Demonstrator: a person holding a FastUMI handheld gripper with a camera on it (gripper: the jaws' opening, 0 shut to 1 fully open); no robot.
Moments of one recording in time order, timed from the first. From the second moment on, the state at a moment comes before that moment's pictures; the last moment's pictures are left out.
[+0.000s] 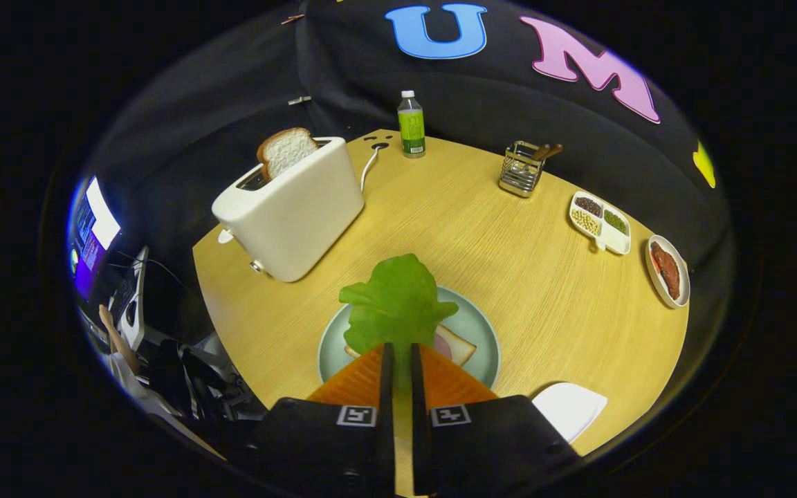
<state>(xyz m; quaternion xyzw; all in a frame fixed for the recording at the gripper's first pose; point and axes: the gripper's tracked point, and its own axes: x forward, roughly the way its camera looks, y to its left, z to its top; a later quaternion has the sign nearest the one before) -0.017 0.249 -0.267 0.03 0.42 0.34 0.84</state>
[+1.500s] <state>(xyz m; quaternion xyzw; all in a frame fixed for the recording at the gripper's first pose) 0.066 0.418 -0.025 0.11 0.18 0.38 0.90</state>
